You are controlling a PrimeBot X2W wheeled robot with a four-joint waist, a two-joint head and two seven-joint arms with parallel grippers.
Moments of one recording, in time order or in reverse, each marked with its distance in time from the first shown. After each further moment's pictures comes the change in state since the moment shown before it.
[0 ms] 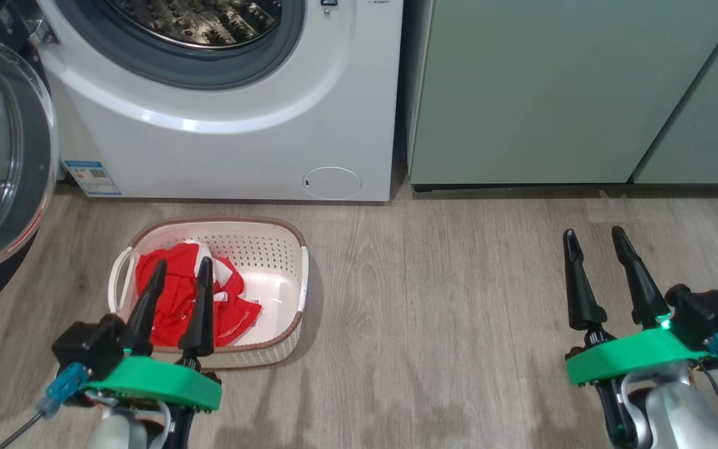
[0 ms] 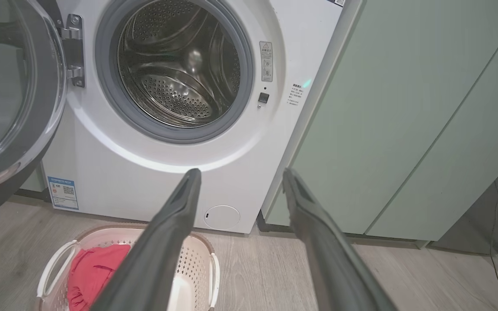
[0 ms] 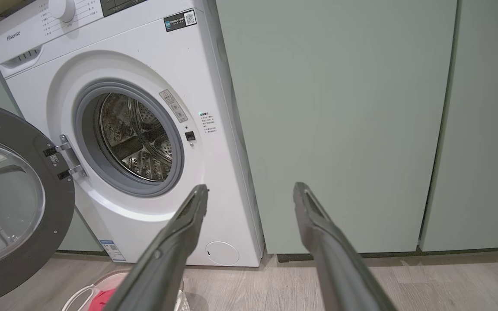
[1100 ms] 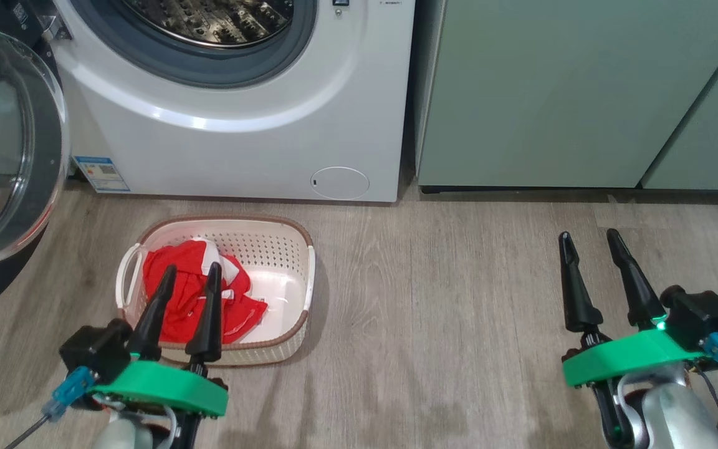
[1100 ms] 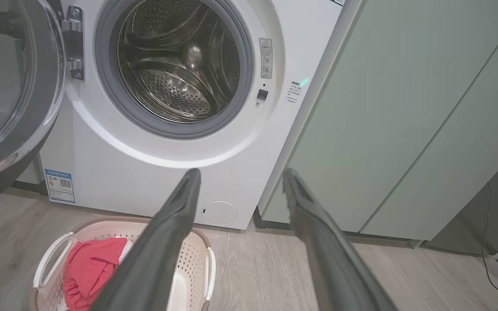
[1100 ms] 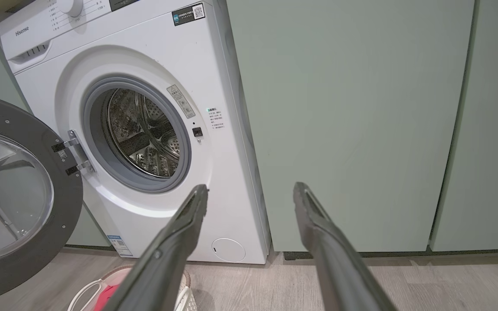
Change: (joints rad) left arm 0.011 0.000 -0.021 0.001 -0.020 -0.009 0.000; right arm 0.000 0.002 0.008 0.011 0.000 0.000 0.000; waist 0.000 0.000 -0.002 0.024
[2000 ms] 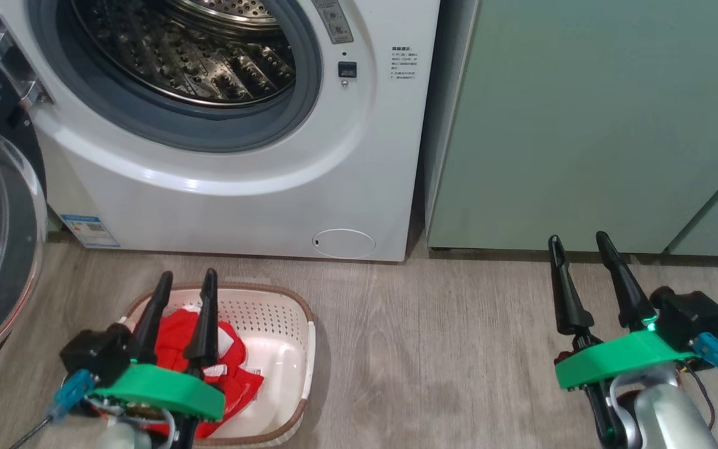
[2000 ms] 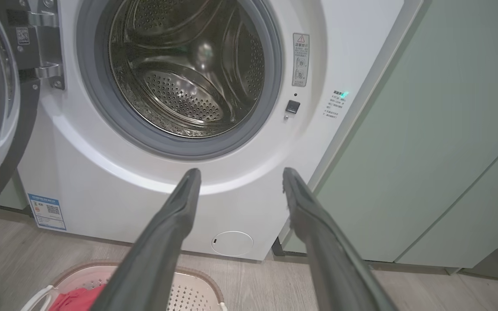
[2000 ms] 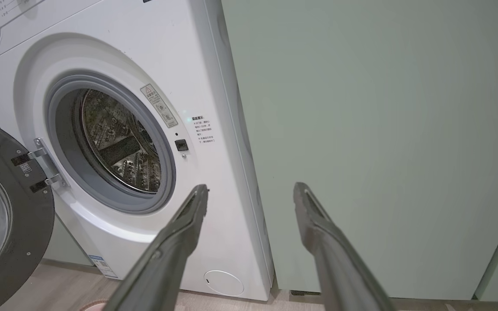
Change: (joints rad) left arm 0.005 0.001 0.013 0.018 0.009 0.006 0.000; right arm -0.001 0.001 0.019 0.012 -0.001 0.000 0.000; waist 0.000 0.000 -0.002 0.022
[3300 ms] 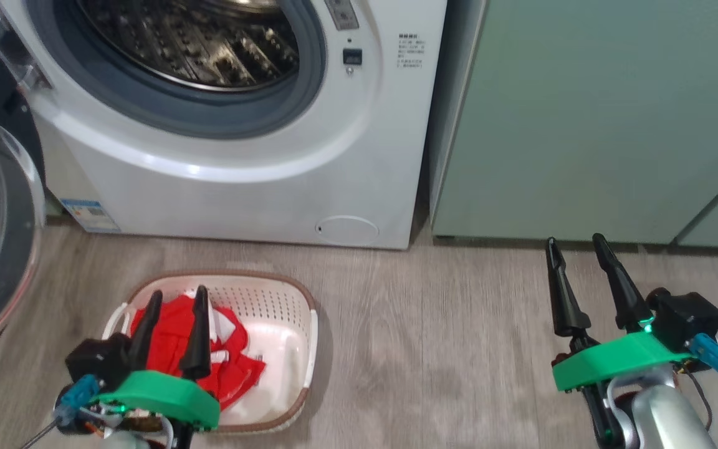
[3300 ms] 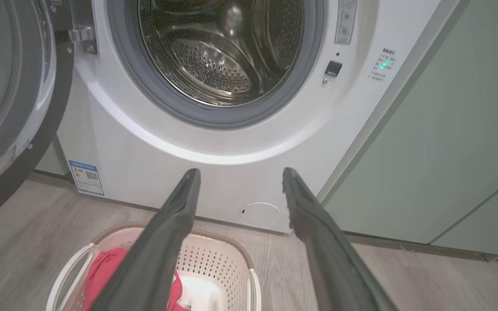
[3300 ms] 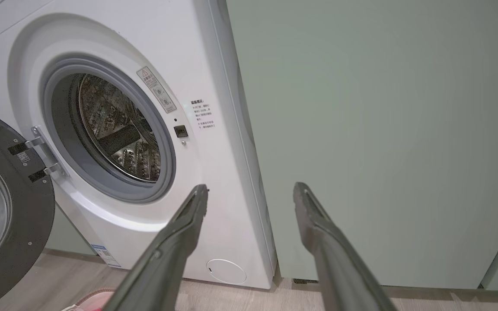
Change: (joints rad) left arm -0.002 -0.001 0.017 0.082 0.052 0.057 0.000; right arm -0.001 0.000 0.010 0.006 0.000 0.000 0.000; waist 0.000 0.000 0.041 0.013
